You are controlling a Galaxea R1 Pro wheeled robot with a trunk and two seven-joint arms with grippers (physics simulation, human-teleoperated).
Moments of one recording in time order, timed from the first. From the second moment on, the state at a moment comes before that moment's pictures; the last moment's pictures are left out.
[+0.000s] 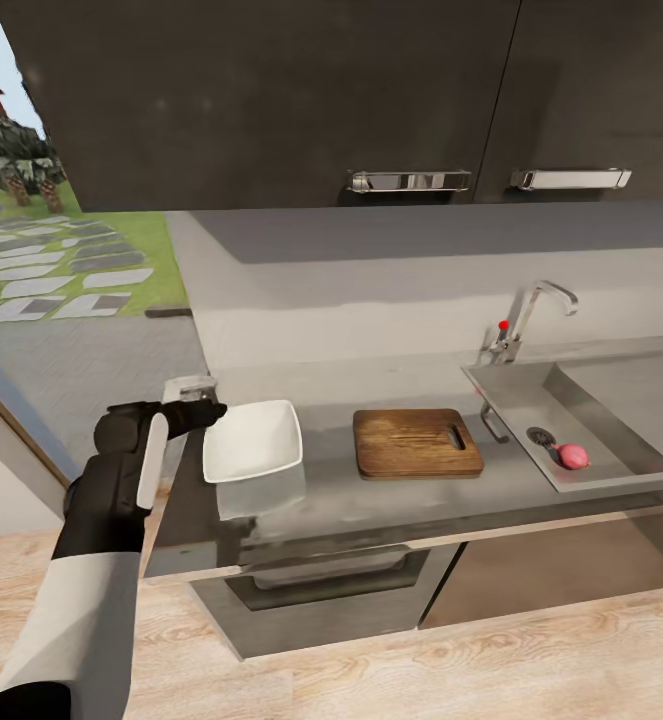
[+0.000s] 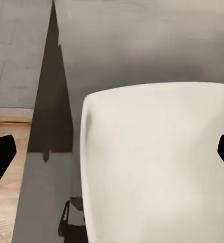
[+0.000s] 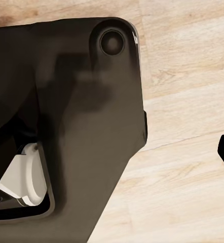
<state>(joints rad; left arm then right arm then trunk) -0.81 -0.04 0.13 -1.39 0.02 1.01 0.02 0.17 0.05 -0.12 -0.29 0.03 -0.32 -0.02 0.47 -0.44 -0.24</state>
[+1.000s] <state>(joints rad) -0.81 -0.04 0.13 -1.42 0.02 1.01 0.02 0.17 0.05 -0.12 -0.29 0.03 -0.32 -0.02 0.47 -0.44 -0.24</state>
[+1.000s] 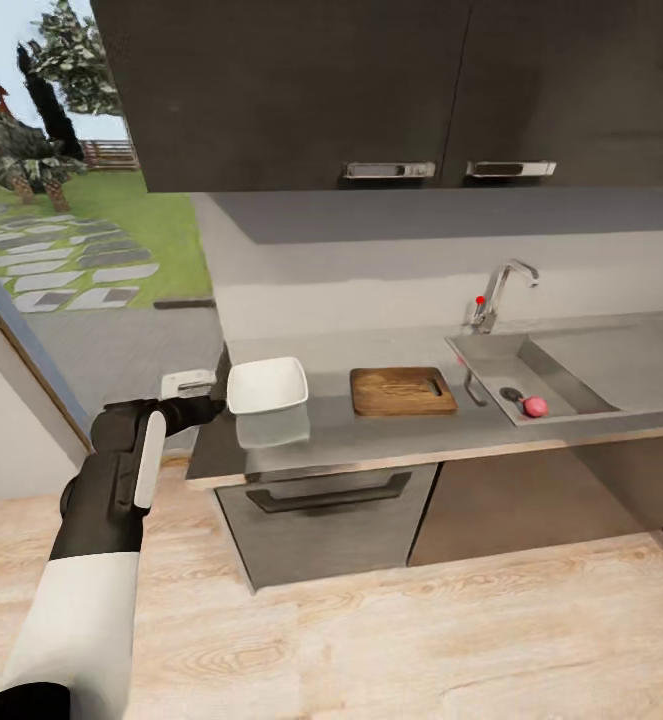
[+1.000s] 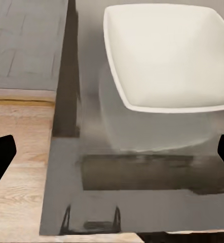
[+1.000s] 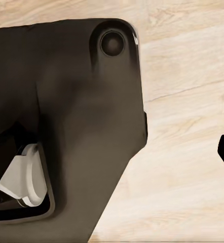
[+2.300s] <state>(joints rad) -0.40 -0.04 0.08 -1.48 0.02 0.86 0.01 0.17 0.02 -0.13 -0.30 0.03 -0.33 -0.02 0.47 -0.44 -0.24</state>
